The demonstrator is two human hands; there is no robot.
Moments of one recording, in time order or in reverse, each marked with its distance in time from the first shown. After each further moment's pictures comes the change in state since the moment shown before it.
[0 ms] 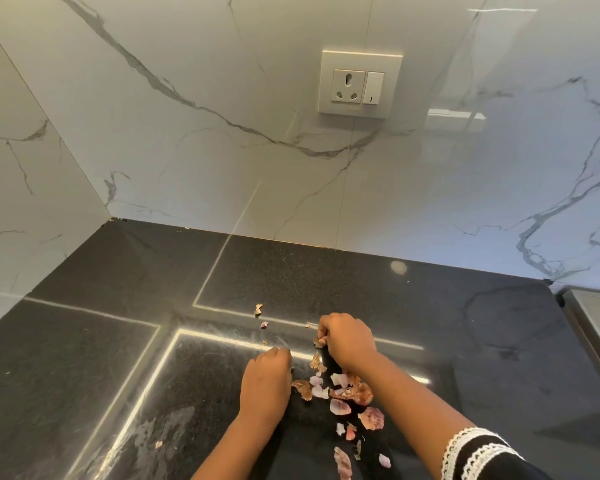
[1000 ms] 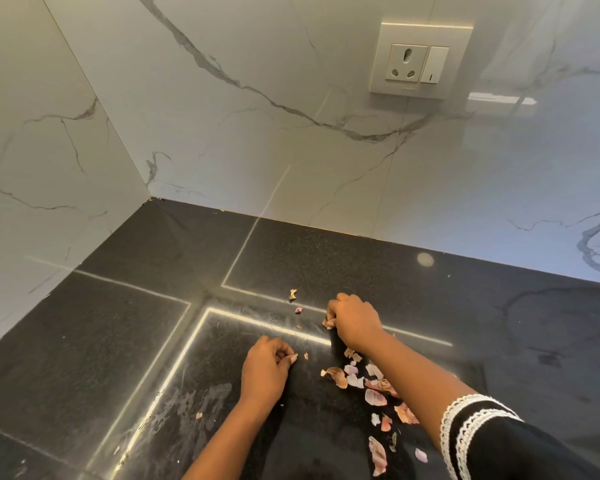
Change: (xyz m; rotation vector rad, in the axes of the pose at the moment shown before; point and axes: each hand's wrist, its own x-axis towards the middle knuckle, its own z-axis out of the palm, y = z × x) left_hand -0.010 -0.052 -0.015 -0.411 -0.014 -0.387; right_hand 0.036 -0.036 0.016 -0.124 -0.094 -0.094
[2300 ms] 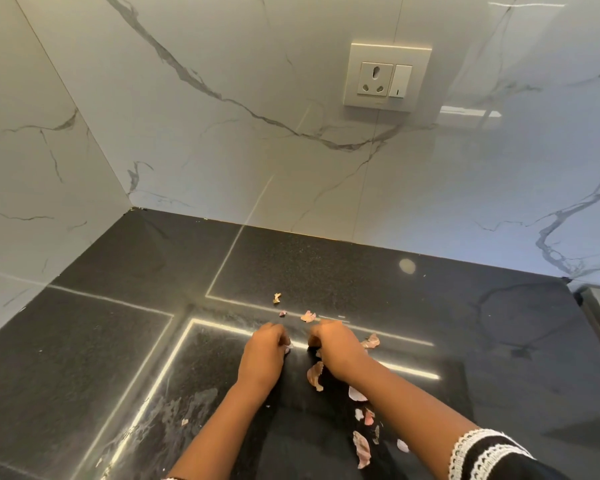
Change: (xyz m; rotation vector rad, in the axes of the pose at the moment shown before) left_hand 0.024 0.014 0.008 0.127 -0.041 0.244; right_hand -0.043 -0.013 0.010 0.098 -0.033 -0.050
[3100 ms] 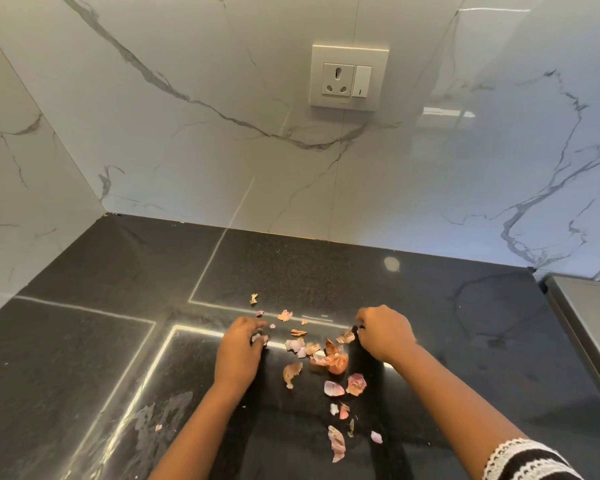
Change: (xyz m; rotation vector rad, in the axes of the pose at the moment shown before) left_hand -0.004 0.010 -0.001 -0.105 0.130 0.005; right_hand -0.052 0.086 -0.042 -0.089 0.100 0.335
